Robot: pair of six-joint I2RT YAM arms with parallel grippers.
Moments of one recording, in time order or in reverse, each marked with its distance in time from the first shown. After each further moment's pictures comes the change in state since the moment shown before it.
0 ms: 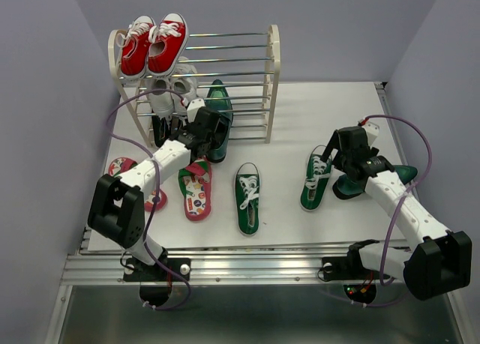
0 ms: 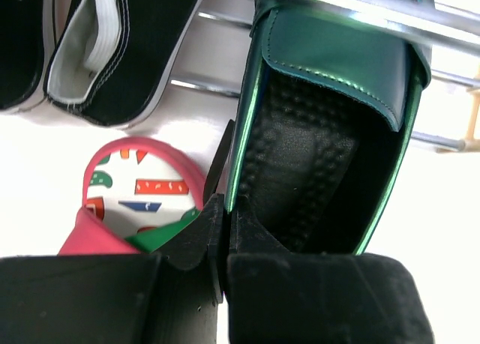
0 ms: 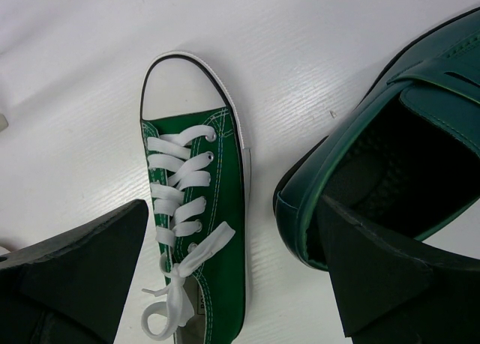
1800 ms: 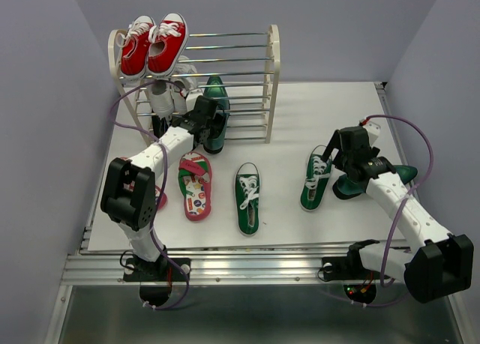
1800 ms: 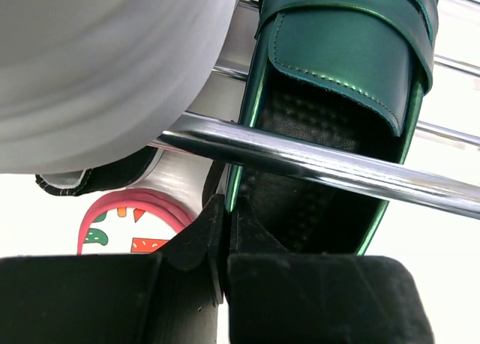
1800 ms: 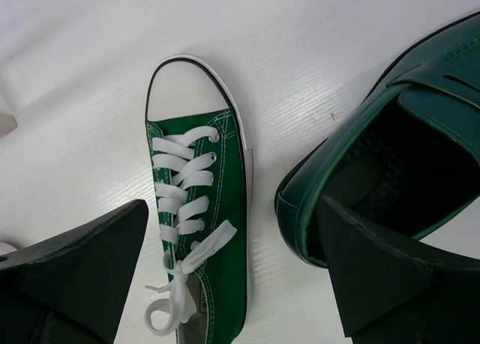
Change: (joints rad) left arm 0.088 0.174 0.153 0.021 0.025 0.029; right arm 0.000 -0.019 0.000 0.000 -0.002 -0.003
